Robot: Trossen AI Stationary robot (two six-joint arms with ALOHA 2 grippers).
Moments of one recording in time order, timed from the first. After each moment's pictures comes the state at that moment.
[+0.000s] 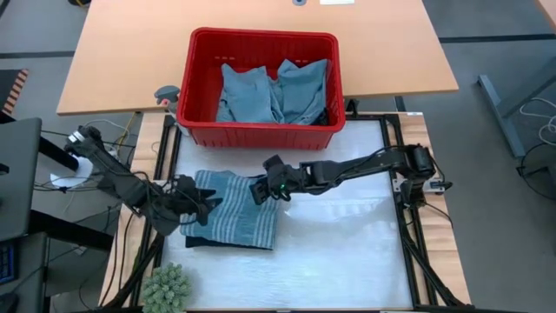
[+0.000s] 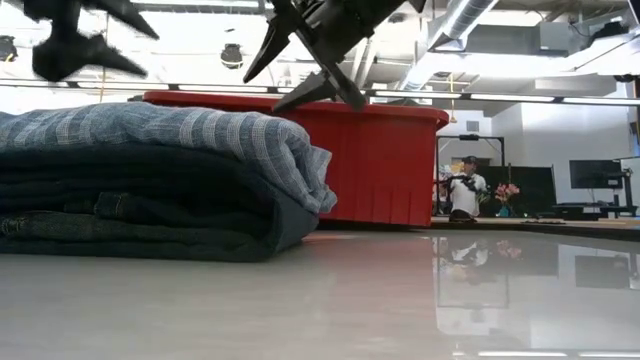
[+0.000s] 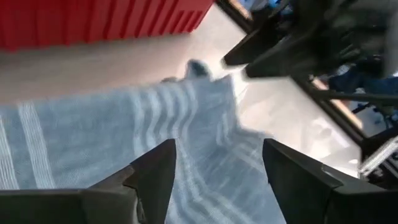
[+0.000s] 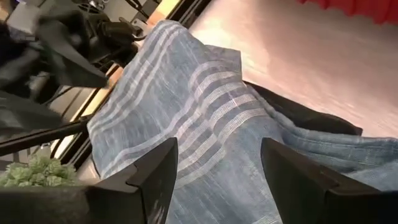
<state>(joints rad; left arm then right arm) -0.68 0.86 0.66 -0.56 -0.94 -1.29 0.08 1.87 1.49 -0.23 0.26 0.92</state>
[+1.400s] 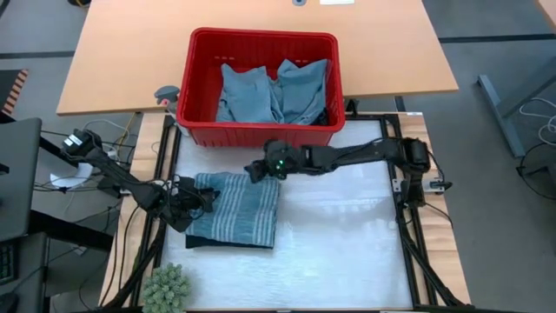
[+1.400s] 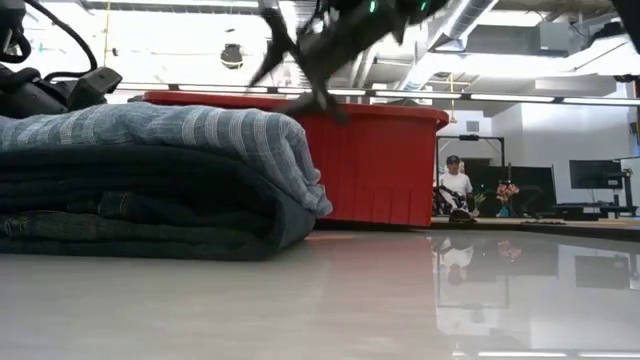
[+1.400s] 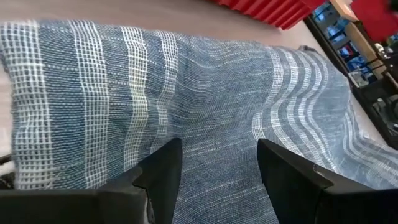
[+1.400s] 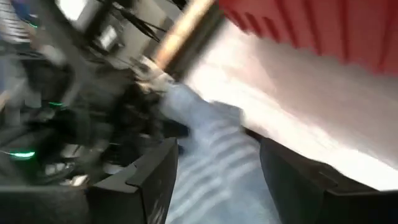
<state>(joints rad) -0.59 0.86 0.20 -0.28 -0.96 -1.62 -0.04 1.91 1.49 -0.10 0.15 0.88</state>
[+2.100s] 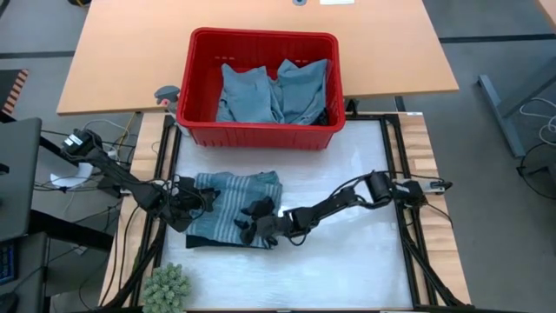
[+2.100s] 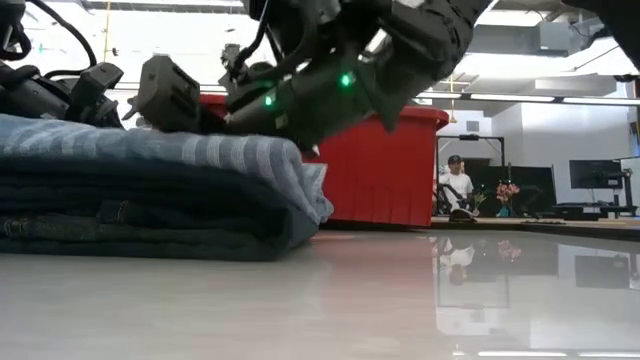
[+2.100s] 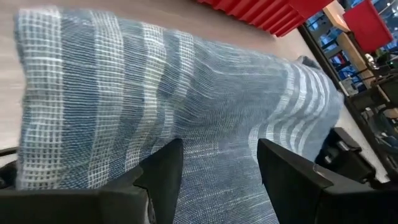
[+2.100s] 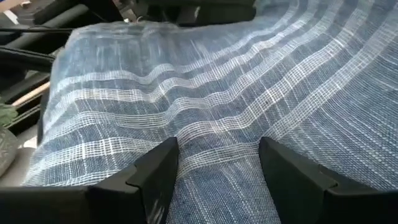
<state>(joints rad) -0.59 0.86 0.20 -0.25 -0.98 -1.64 0.26 2.32 1.49 0.39 0.51 0.67</state>
